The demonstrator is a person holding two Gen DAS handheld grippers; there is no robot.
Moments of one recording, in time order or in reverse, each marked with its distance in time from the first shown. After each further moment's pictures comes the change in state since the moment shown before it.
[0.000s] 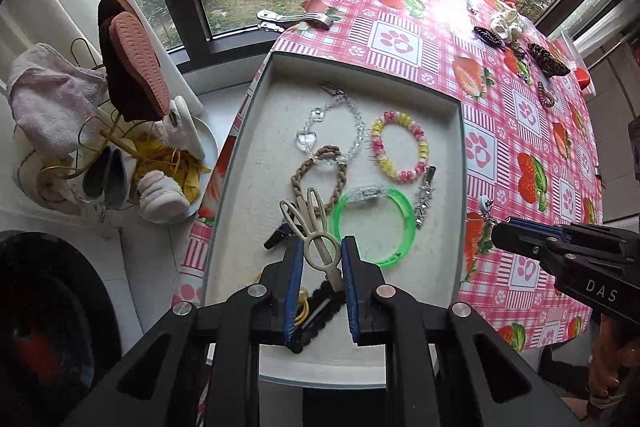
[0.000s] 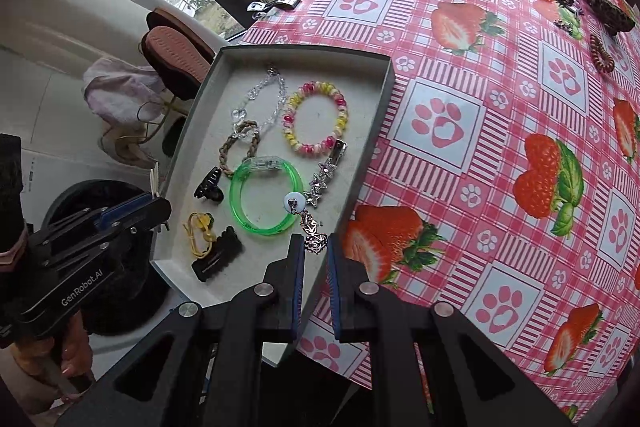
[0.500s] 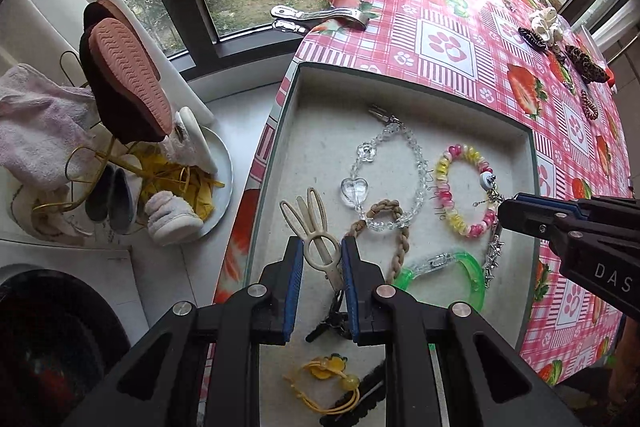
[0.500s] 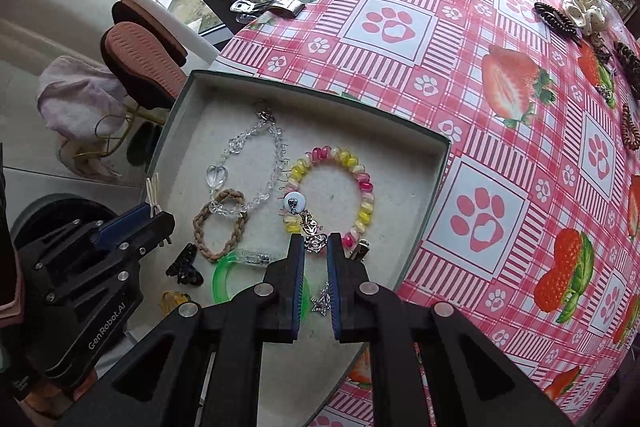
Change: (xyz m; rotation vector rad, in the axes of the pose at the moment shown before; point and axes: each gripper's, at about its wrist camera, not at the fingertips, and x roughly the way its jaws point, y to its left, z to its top) left arm 0.061 0.022 0.043 0.026 0.010 0.065; right arm 0.060 0.027 0.072 -0.037 0.042 -0.137
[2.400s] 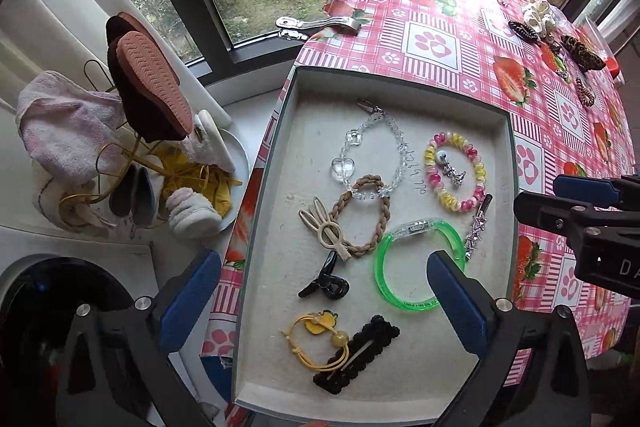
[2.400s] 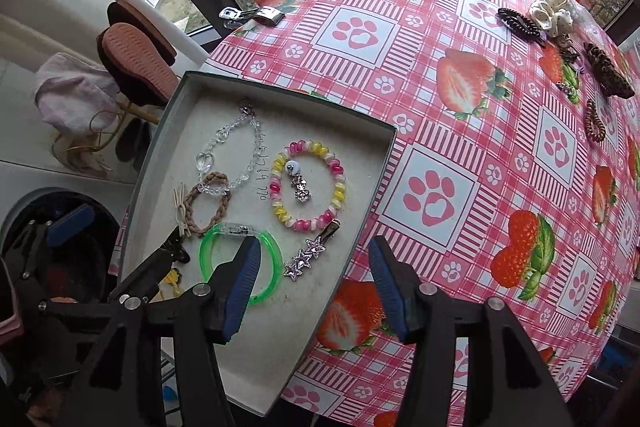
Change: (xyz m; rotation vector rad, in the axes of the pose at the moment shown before) left arm -0.042 -0.018 -0.023 0.012 -0.011 0.073; right arm -0.036 -0.012 -0.023 0.000 -0.009 -0.061
